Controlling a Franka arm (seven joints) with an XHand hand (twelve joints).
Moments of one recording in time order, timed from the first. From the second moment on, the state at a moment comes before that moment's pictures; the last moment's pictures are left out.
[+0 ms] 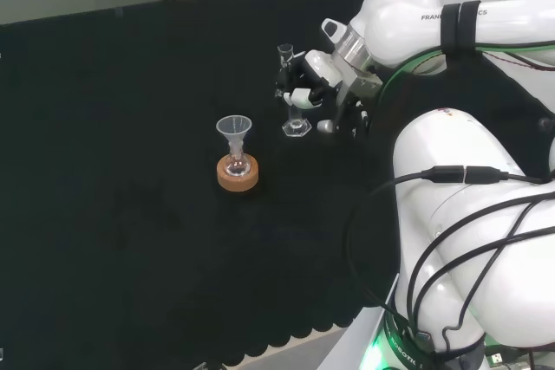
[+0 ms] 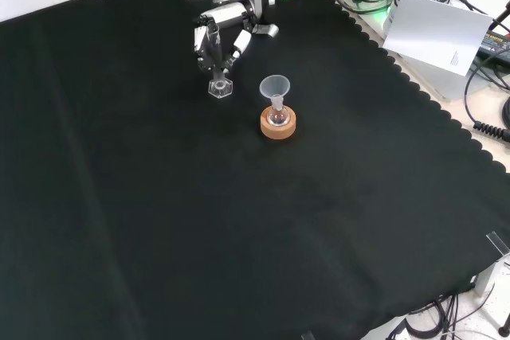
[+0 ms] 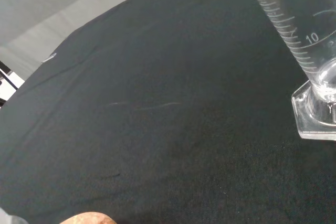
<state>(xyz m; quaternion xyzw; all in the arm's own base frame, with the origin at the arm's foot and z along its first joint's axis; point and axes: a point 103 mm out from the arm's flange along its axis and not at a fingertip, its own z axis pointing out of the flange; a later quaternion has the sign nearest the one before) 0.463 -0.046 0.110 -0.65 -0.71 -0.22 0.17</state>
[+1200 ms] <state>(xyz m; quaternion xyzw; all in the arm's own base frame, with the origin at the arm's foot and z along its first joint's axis) 0.453 -0.043 0.097 -0.61 -0.72 -0.23 0.23</state>
